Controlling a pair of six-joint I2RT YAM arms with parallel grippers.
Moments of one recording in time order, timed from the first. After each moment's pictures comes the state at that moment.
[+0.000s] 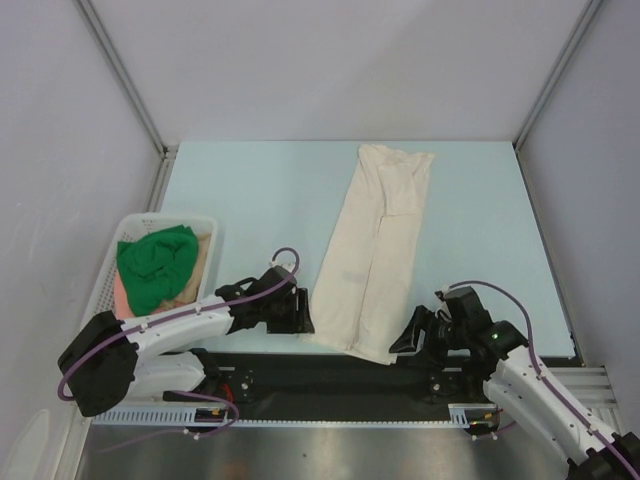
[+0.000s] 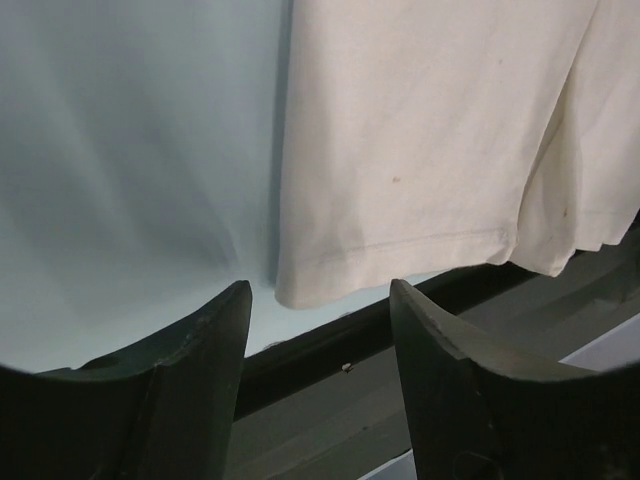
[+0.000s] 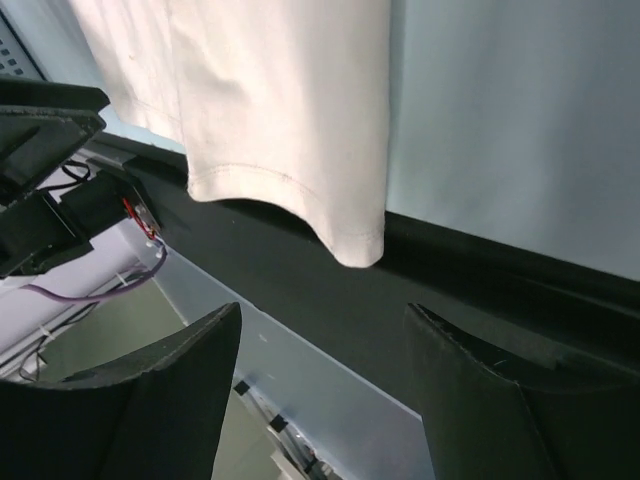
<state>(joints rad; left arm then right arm) -0.86 1.16 0.53 -0.39 0.09 -0.82 0.47 0.52 0.27 -0.76 -0.55 0.94</state>
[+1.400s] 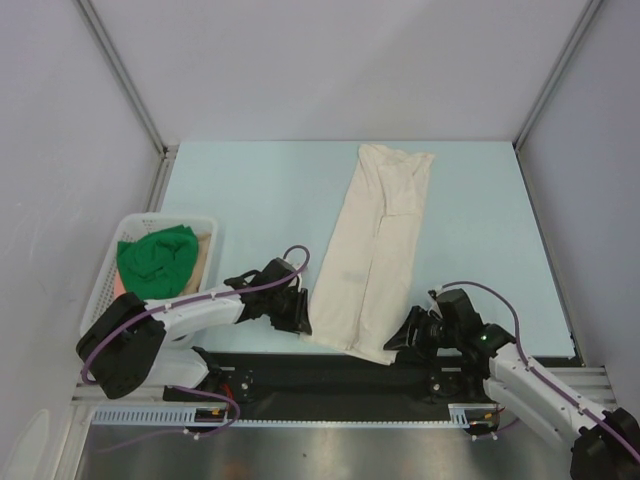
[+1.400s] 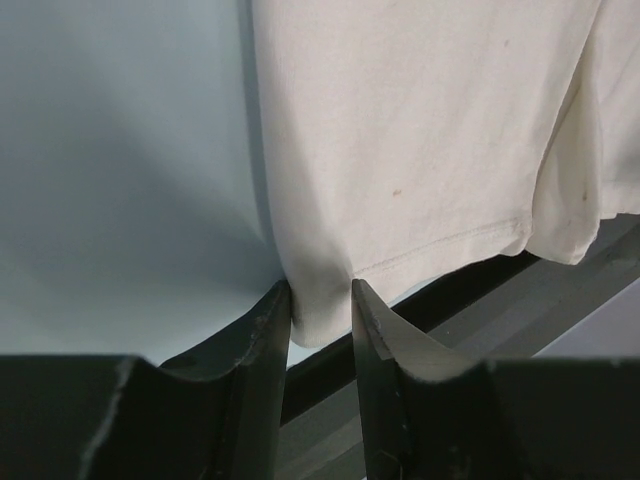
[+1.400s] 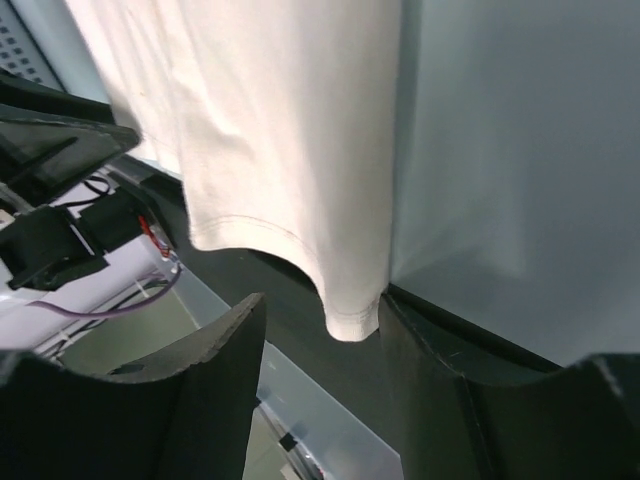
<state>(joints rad) -0.77 1.31 0.54 -0.31 0.27 -0.65 0.52 0.63 0.13 -0.43 -0.53 1.04</state>
